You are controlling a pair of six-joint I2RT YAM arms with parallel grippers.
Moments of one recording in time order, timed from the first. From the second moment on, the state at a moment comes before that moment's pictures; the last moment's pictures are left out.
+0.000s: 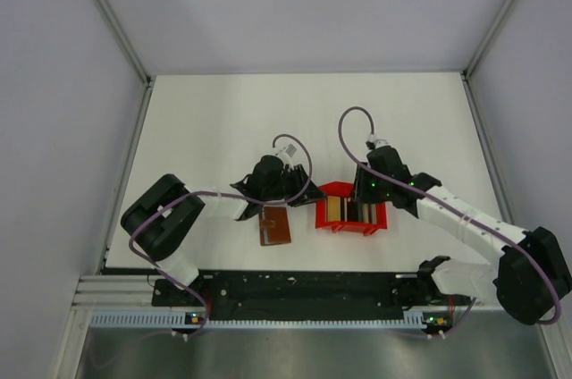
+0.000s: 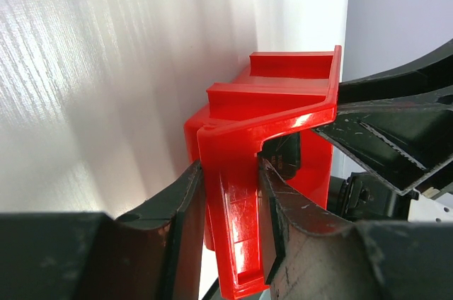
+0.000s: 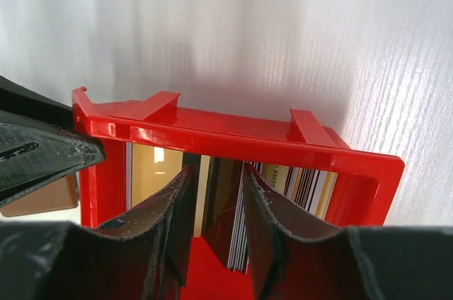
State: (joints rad) left arm -0.73 1.66 0.66 0.51 0.38 -1.05; right arm 0.58 1.16 0.71 -0.41 0.04 0.57
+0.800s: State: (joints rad) left arm -0.73 1.66 0.66 0.49 0.37 -1.05; right arm 0.58 1.19 0.70 -0.38 0.00 0.57
